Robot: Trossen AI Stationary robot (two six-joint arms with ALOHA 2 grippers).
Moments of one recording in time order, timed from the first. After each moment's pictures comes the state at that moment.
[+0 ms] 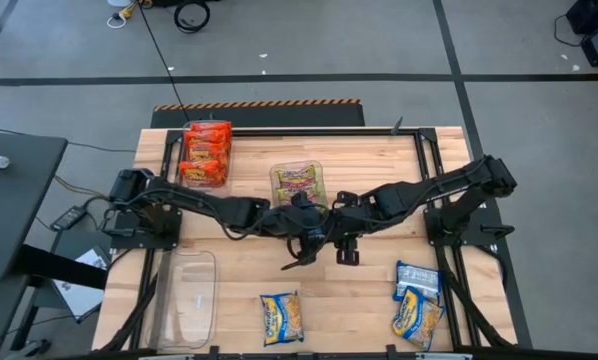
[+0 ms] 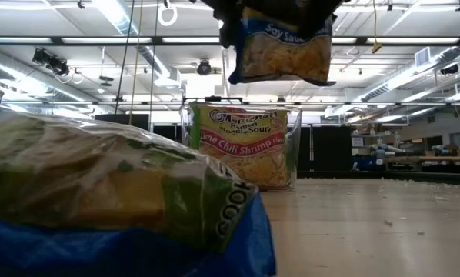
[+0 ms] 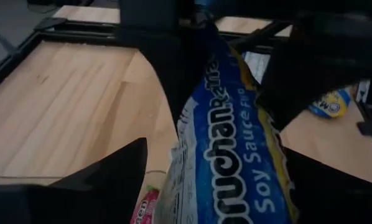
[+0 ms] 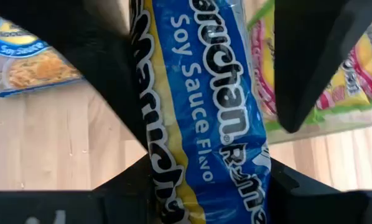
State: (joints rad) left arm -0.18 1.75 1.34 -0.10 -0.27 -0.18; right arm 0.26 1.62 1.49 -0.98 0.16 0.31
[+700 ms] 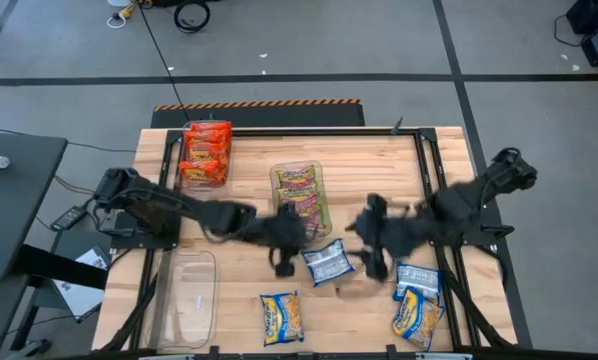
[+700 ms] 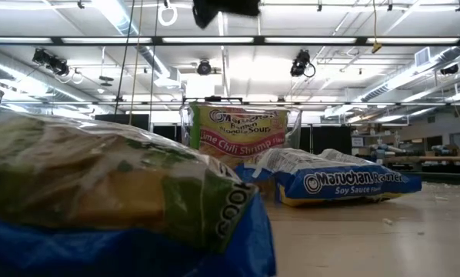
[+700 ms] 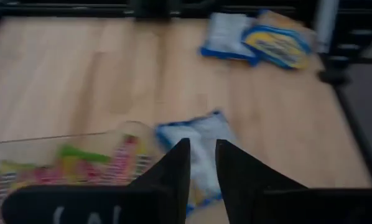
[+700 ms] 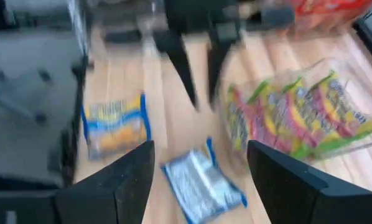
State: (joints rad) left arm -0.27 1.64 1.34 -0.34 -0.21 -0.18; right arm 0.51 1.44 1.60 -0.98 0.40 0.52
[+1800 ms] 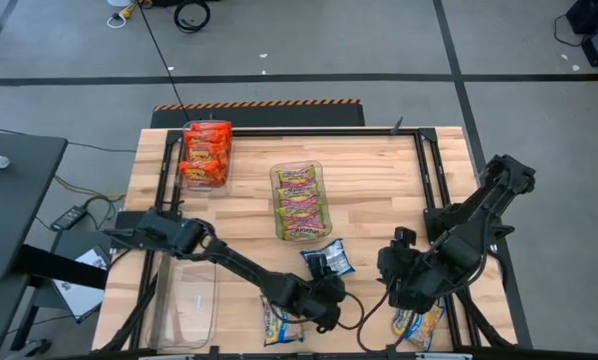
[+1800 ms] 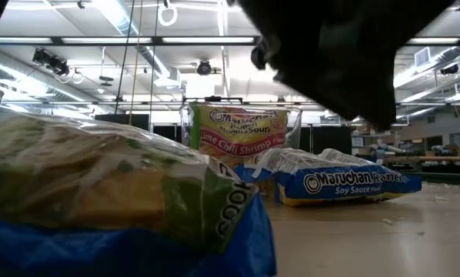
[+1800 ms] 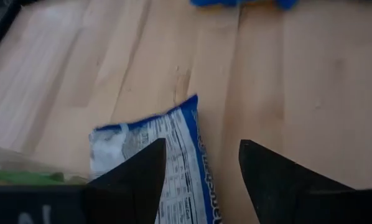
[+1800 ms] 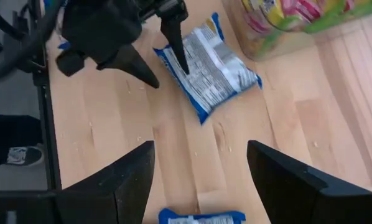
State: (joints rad) left arm -0.49 2.37 1.95 -0.53 -0.70 -0.32; right arm 0.80 1.48 1.40 -1.21 0.42 0.95
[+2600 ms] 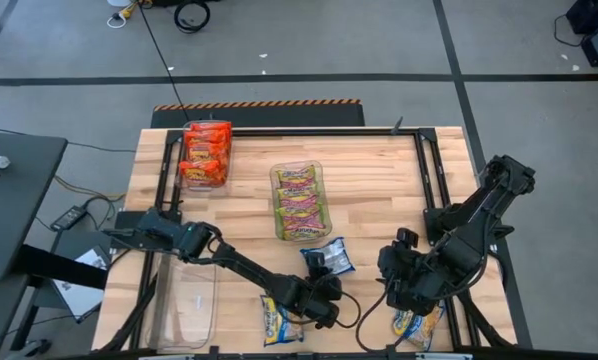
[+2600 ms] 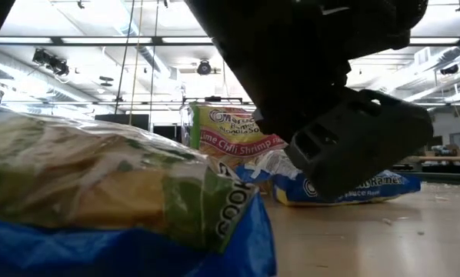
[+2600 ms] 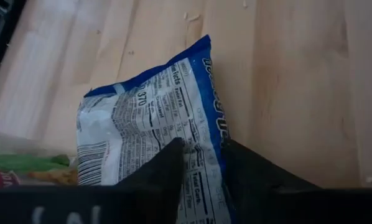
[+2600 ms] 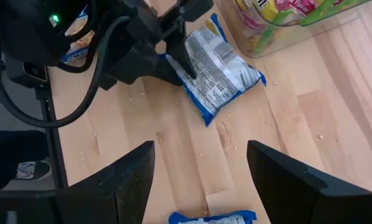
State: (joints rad) left arm -0.47 2.45 1.93 -0.57 -0.75 -0.28; right arm 0.82 1.48 1.40 -1.21 0.45 1.05
